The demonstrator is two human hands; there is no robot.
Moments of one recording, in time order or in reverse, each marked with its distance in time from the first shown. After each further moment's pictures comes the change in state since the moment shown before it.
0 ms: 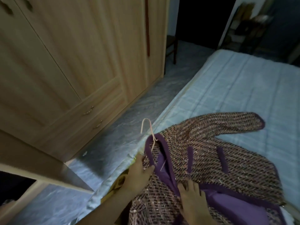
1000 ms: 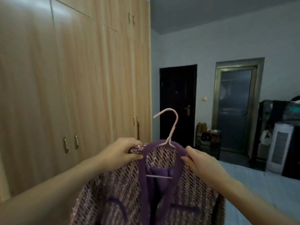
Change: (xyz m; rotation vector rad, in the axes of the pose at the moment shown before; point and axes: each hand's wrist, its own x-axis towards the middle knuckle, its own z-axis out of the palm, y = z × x) left_hand -0.211 0.439 -0.292 0.645 0.107 0.952; right_hand -0.270 0.053 -0.480 0.116 1.029 -0.349
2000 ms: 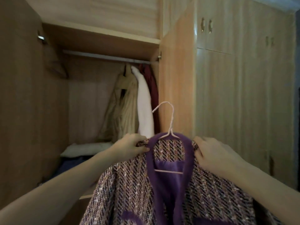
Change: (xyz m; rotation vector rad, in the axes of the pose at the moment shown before) left_hand -0.431 -0.060 -0.305 0.445 0.336 -0.610; right_hand 0.092 -0.500 -0.040 0.129 0.050 -0.574
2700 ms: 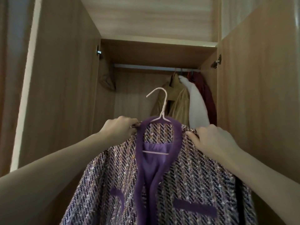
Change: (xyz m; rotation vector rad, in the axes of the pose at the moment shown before) left_hand -0.029 -0.204 -0.159 0.653 0.209 -0.334; right_hand 0.226 -0.171 0.064 0.017 0.272 -0.097
